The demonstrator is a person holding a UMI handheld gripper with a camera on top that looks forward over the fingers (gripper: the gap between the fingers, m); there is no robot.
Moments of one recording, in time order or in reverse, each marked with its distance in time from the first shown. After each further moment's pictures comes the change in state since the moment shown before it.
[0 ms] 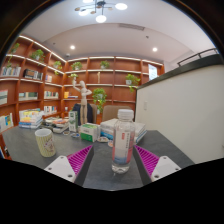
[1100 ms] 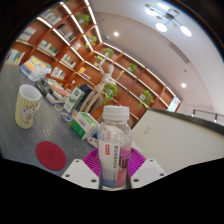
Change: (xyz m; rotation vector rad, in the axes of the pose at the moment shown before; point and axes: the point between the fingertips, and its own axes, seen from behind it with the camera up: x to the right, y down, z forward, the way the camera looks) arm -0.009 -0.014 0.105 0.002 0.042 -0.602
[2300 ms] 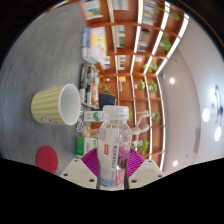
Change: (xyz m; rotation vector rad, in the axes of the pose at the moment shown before) arm -0.088 -0.139 0.000 0.158 -0.016 -0.885
